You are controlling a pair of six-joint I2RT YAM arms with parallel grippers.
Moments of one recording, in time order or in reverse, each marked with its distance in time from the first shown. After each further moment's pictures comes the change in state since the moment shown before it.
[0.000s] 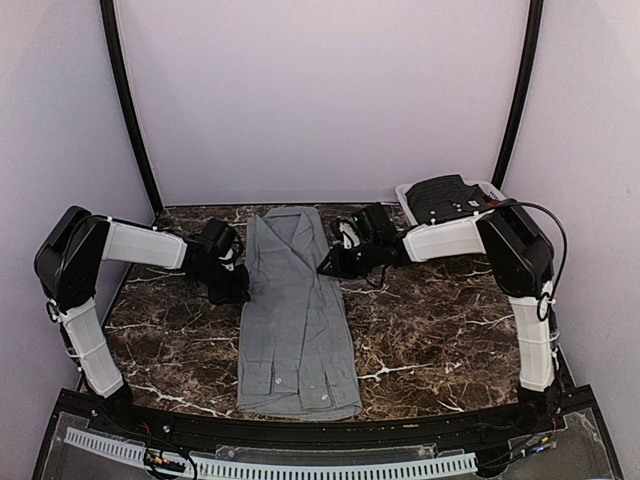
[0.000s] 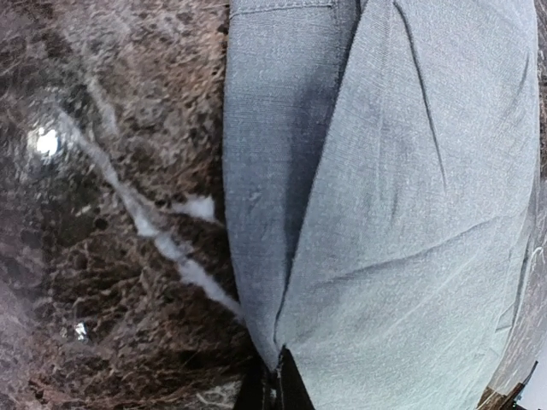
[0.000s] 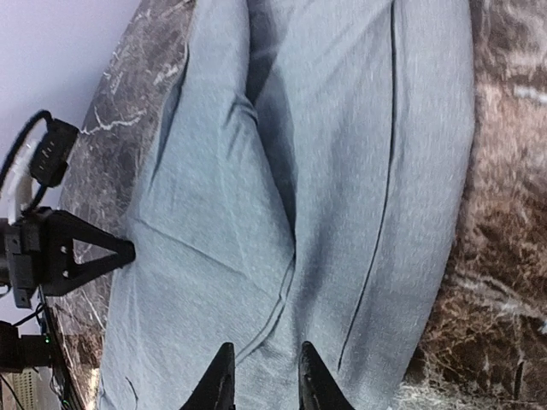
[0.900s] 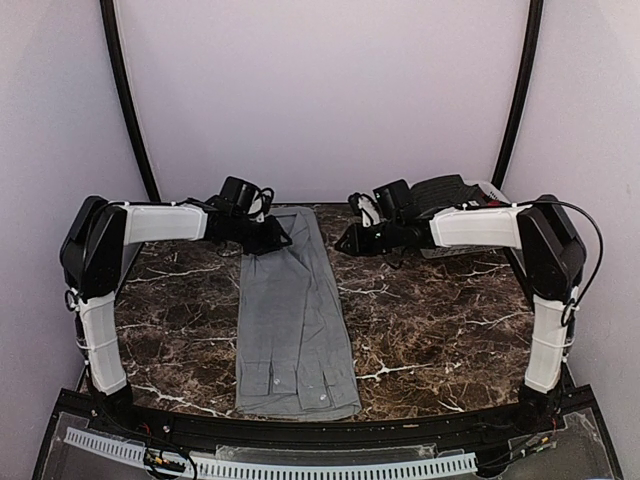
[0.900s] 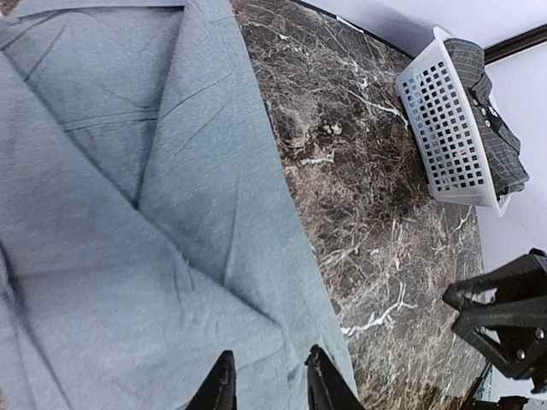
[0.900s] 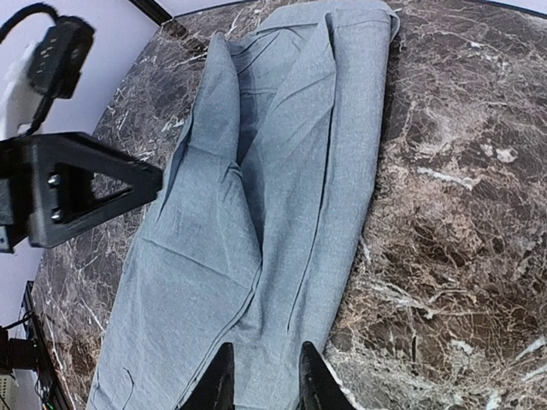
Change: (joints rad) left arm -0.031 0.124 0.362 0.116 0.124 0.110; right arm -0.053 -0.193 -0.043 -0.066 0.080 -0.114
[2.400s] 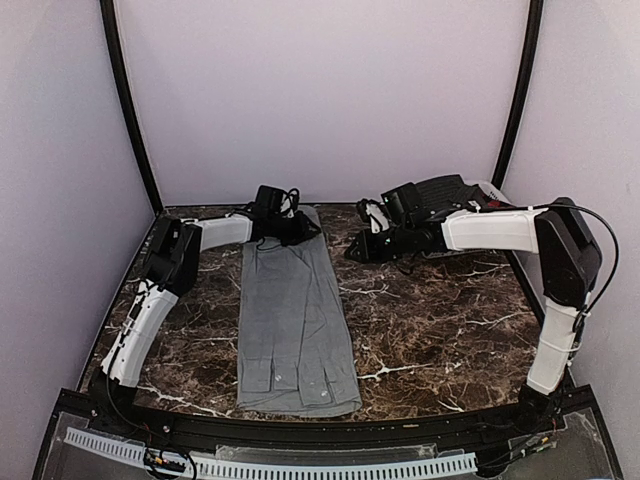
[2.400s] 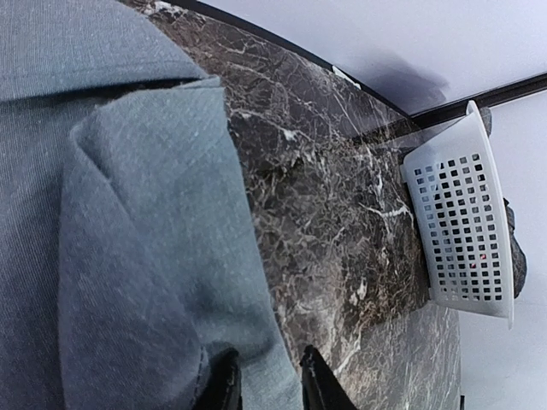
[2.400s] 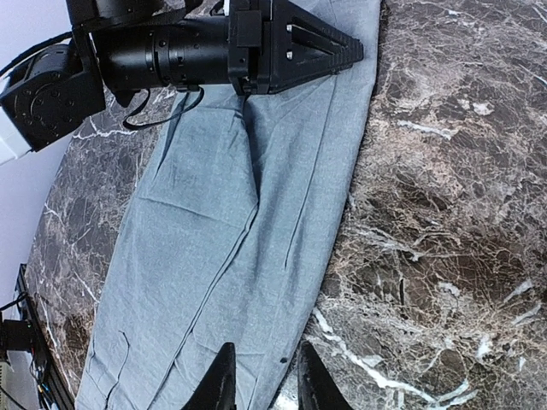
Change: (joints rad) left arm 0.044 0.737 0.782 0.122 0.198 -0.094; right arm -0.005 -0.101 -0.104 -0.062 0.015 -0.019
